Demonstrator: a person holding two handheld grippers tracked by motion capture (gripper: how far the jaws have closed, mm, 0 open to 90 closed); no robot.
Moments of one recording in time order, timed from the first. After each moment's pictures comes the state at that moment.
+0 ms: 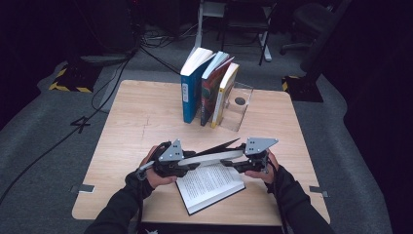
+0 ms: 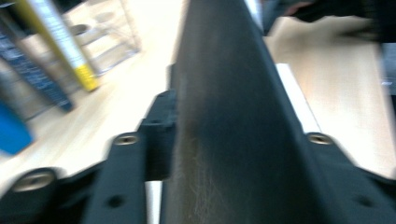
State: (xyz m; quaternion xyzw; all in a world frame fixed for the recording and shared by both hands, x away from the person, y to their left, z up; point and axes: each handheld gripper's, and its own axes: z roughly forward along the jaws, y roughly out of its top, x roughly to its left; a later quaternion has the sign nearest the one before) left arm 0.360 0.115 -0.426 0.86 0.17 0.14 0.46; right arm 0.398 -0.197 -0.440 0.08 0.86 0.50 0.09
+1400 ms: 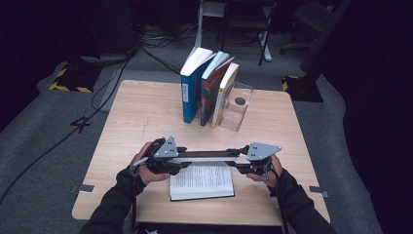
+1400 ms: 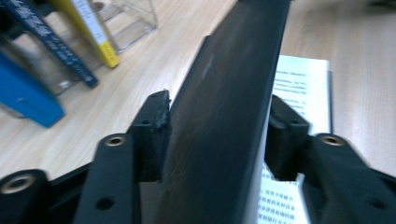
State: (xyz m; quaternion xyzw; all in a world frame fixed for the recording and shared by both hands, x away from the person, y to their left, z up) left arm 0.358 0.127 -0.413 0.88 0.16 0.15 0.42; right arm 0.383 -0.202 -0.437 0.08 0.86 0.48 0.17
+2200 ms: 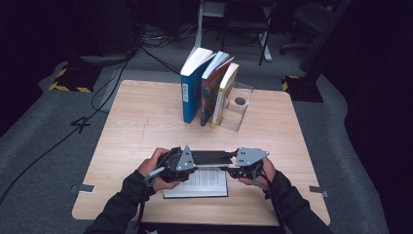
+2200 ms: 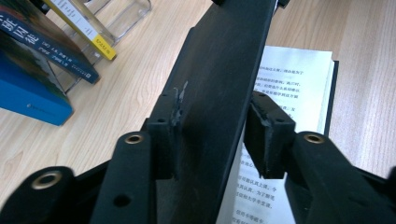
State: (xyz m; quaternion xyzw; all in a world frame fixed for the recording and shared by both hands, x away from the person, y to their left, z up) left arm 0.337 0.091 -0.406 0.91 0.14 0.20 0.33; right arm 0.372 -0.176 -0.437 0.06 0.87 0.45 0.18
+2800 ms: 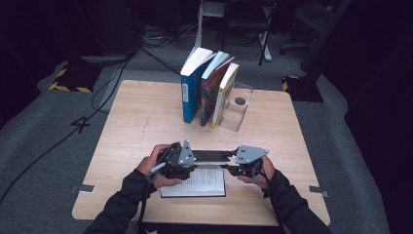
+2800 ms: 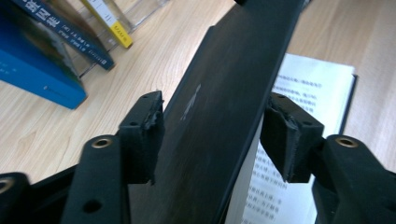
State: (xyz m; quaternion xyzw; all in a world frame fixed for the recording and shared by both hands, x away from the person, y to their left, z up) left arm 0.339 0.083 -0.402 0.90 0.20 0.21 0.31; right arm 0.375 -0.174 -0.439 0.07 0.87 0.45 0.19
